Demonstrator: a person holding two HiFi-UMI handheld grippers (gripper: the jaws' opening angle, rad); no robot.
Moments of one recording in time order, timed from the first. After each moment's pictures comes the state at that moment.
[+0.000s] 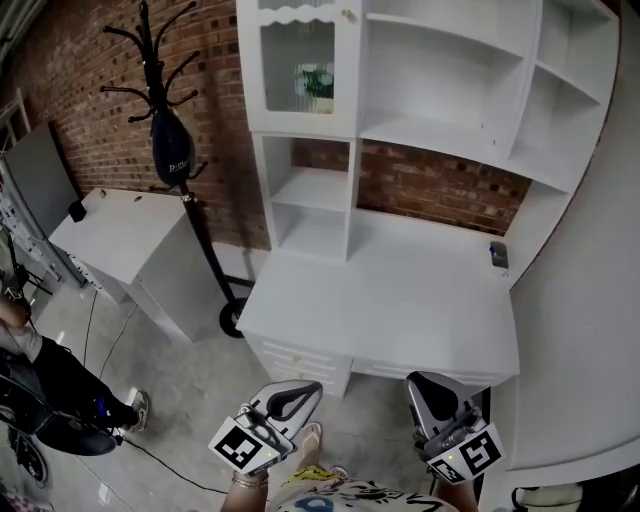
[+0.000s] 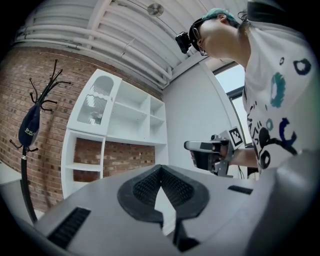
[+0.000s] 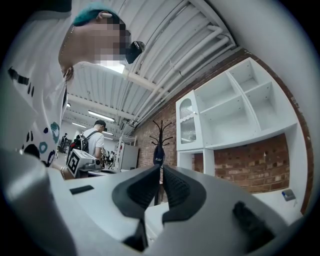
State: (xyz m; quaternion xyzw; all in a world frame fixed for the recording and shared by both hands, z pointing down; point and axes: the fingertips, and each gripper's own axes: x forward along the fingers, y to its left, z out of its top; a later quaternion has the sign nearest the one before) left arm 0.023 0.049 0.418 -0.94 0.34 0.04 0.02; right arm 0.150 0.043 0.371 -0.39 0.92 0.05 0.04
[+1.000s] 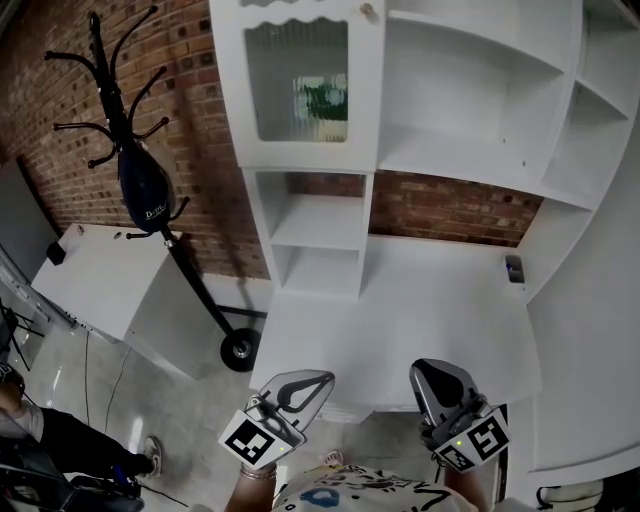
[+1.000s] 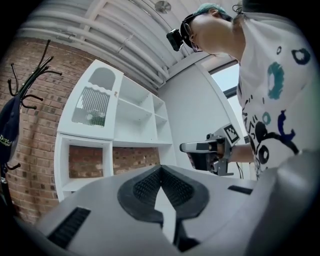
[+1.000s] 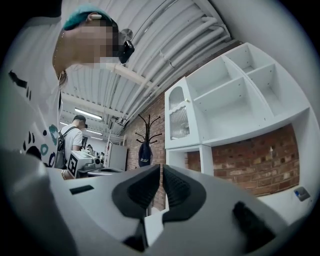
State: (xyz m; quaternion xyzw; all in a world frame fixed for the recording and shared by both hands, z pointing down) left arm -0.034 -0.137 0.395 -0.96 0.27 0.03 0.07; right arm 0.084 -0.137 0.365 -0.43 0.90 0.03 0.05
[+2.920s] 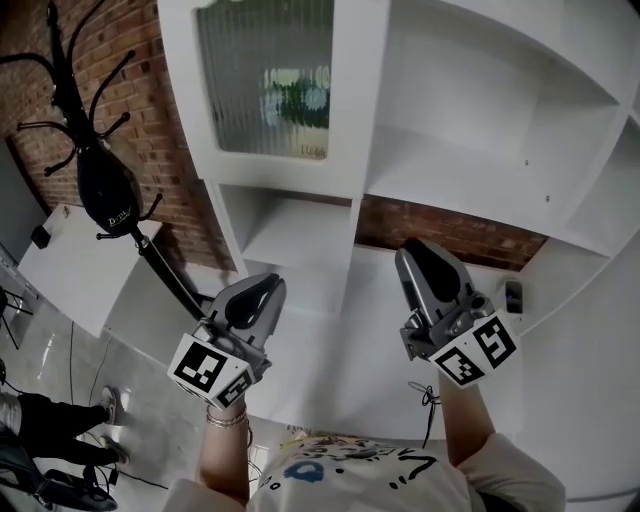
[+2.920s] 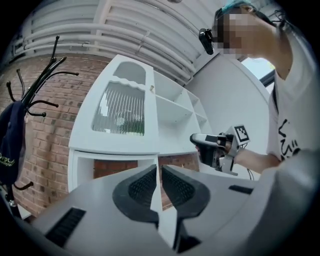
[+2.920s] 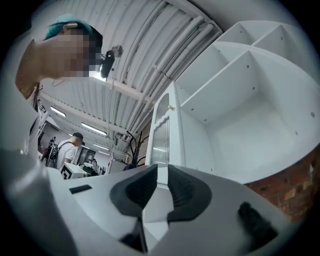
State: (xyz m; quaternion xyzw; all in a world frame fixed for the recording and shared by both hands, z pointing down) left arm -0.042 -0.372 0.319 -0.91 0.42 0.04 0.05; right arm 0.115 -0.387 0.246 -0.36 0.92 0.08 0.15
